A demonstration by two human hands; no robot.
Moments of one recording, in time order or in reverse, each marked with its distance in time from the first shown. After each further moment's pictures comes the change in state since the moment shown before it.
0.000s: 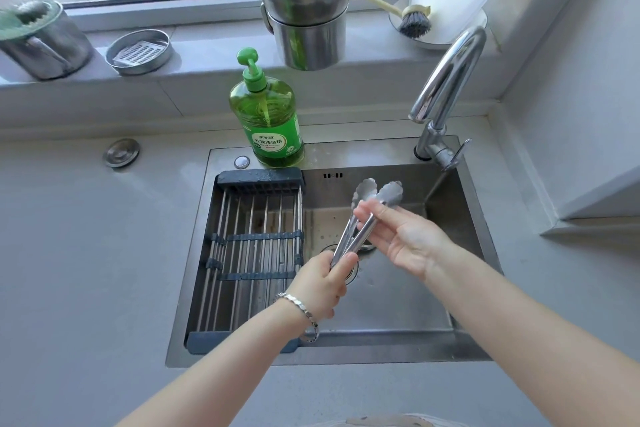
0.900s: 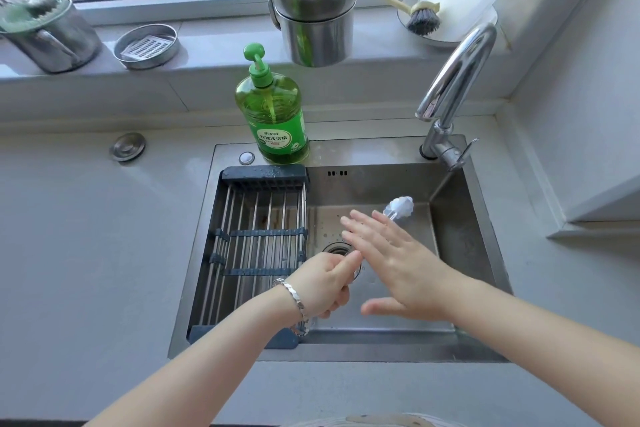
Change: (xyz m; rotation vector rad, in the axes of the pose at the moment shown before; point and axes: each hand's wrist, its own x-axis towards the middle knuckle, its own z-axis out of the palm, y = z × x) left_hand 0.002 0.000 -0.009 0.034 -0.162 -0.011; right_hand 0.010 0.021 -0.050 -2.131 -0.512 -1.159
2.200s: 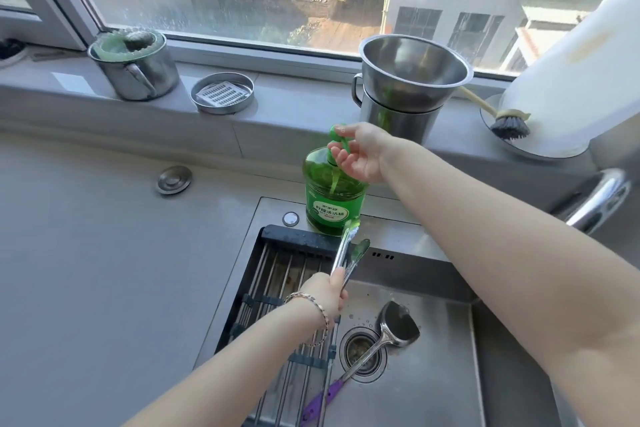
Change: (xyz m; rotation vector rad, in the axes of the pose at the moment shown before) left_hand 0.090 -0.006 -0.113 -0.289 0.324 -0.189; right_hand 0.313 0.051 -0.108 1.707 -0.114 1.066
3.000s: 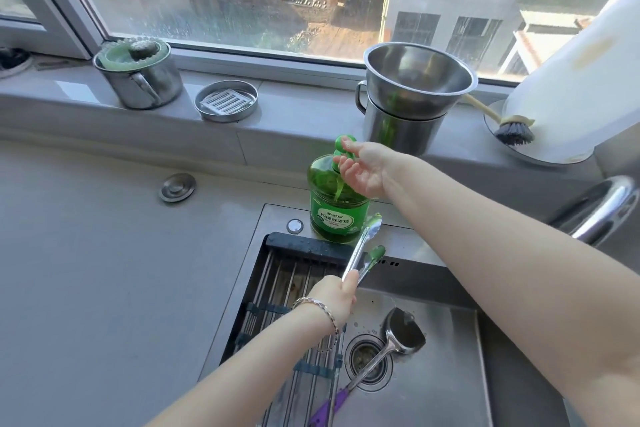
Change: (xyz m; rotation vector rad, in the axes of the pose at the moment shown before) left_hand -0.004 0.009 -0.006 0.187 -0.016 0.130; right_hand 0.003 0.005 0.003 0.175 -0.038 0.080
